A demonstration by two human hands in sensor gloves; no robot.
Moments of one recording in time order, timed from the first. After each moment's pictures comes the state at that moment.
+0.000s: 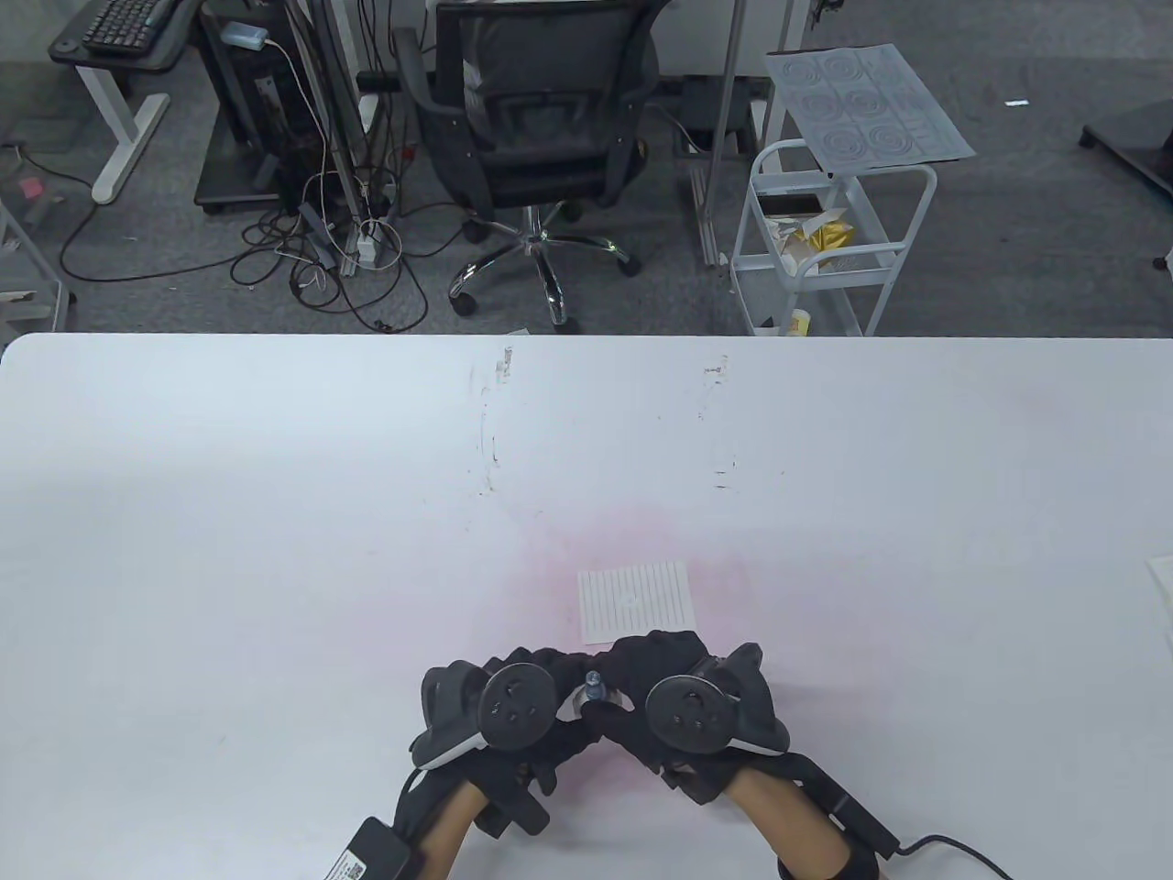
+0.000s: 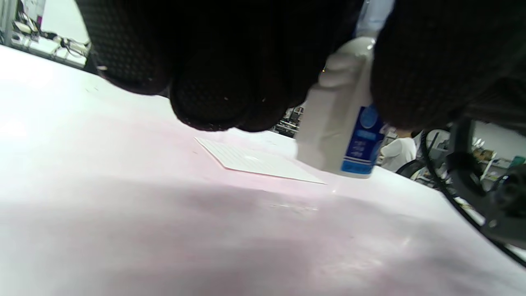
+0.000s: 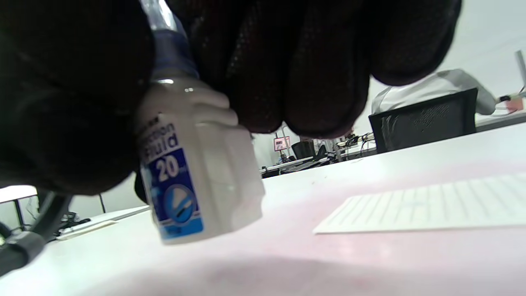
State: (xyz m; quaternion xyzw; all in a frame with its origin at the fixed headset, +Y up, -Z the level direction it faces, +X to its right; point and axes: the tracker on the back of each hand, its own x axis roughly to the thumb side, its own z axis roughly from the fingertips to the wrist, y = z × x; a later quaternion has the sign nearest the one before) left_hand -0.115 -0.723 -0.237 0.00 -0.23 0.16 0.96; right_hand 0.069 -0.712 -0.245 0.30 -0.11 0.92 0.20
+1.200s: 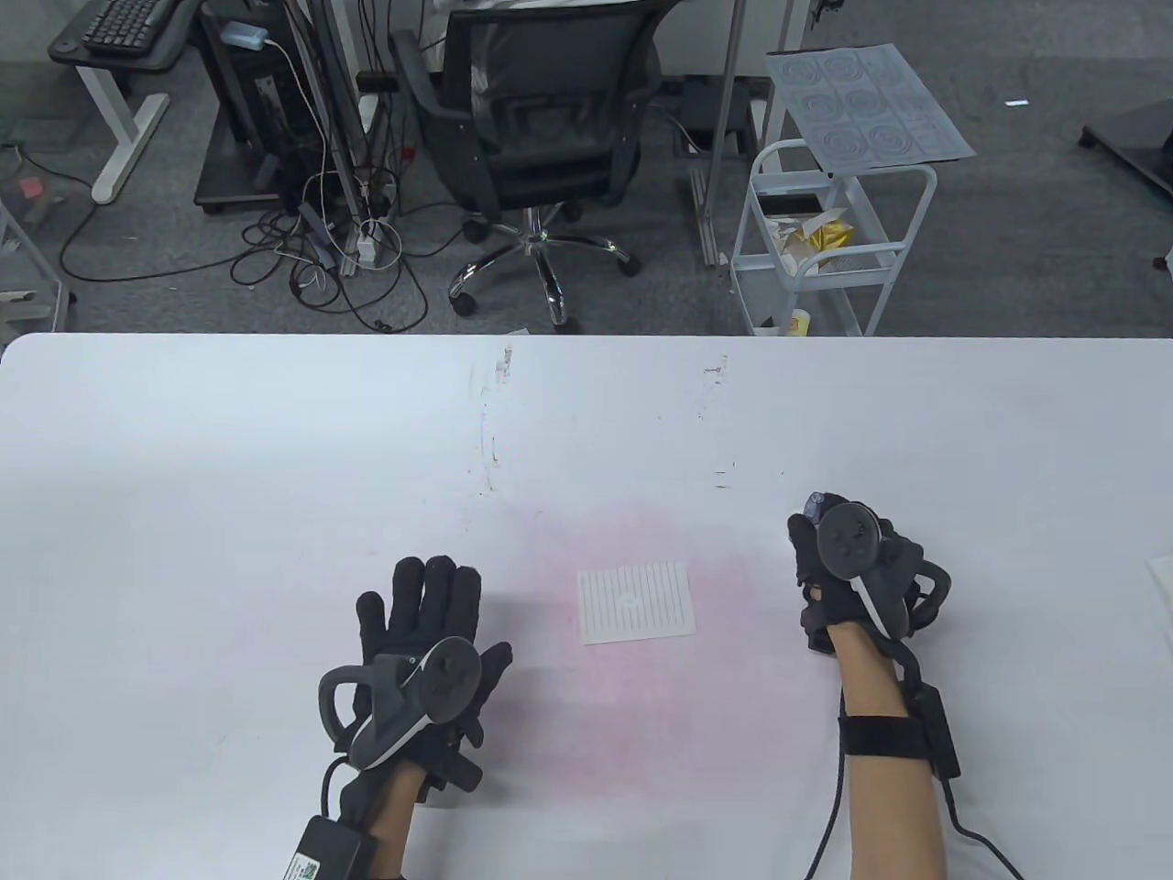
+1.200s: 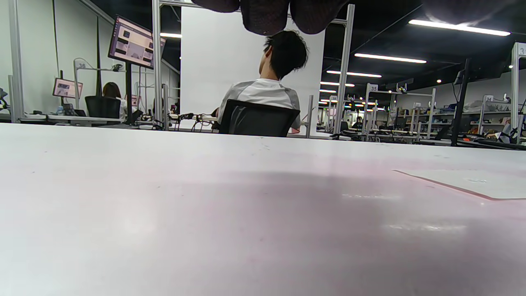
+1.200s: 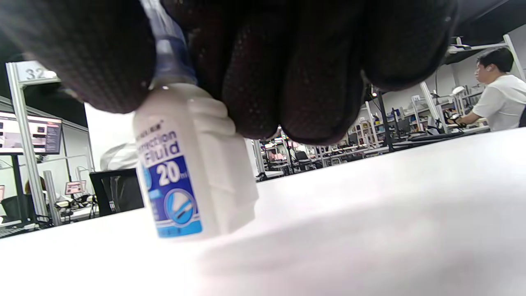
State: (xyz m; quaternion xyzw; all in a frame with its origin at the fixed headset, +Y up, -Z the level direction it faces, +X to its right) left_hand -0.186 -0.722 -0.250 0.06 -0.04 0.04 1.00; right_hand 0.242 -0.733 -0.370 -0.15 -0.19 0.96 0.11
